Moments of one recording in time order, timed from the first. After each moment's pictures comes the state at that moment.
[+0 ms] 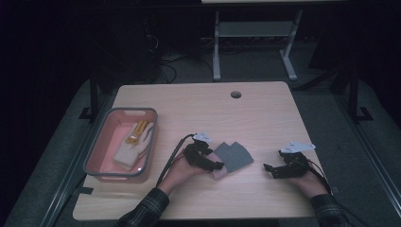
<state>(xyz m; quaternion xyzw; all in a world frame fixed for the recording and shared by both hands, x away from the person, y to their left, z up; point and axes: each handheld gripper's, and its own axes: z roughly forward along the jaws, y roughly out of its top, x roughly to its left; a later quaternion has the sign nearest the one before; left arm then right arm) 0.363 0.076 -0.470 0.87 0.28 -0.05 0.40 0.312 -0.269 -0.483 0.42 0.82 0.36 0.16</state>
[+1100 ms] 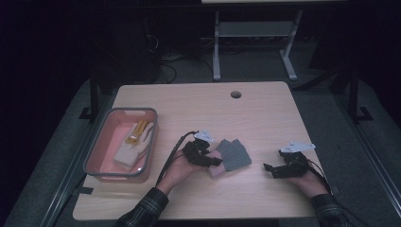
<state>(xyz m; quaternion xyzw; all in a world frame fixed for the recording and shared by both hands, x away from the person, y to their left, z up) 0.353 0.076 -0.436 0.89 0.23 -0.03 0.38 0.313 -0.269 -0.483 0.42 0.82 0.36 0.16</state>
